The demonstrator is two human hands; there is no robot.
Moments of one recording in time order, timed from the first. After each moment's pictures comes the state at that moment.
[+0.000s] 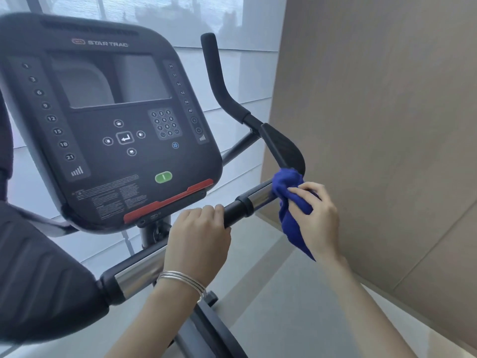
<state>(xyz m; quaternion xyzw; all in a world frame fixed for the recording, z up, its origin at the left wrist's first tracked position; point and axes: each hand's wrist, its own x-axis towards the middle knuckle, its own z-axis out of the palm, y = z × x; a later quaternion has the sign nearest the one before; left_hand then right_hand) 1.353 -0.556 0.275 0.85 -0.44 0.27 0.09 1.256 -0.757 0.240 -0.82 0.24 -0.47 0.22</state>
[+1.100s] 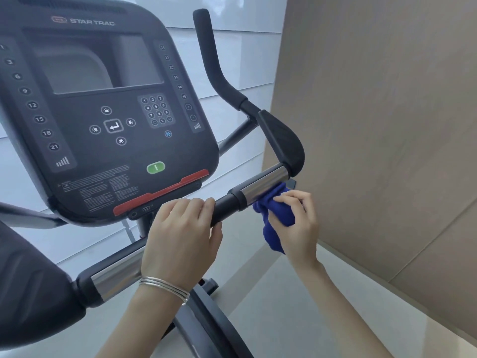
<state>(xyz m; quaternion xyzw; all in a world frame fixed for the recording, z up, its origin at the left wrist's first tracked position) 1.352 -0.551 0.273 0.85 -0.43 0.29 0.08 1.273 -0.746 0.203 -0.80 0.15 -0.56 0.17</state>
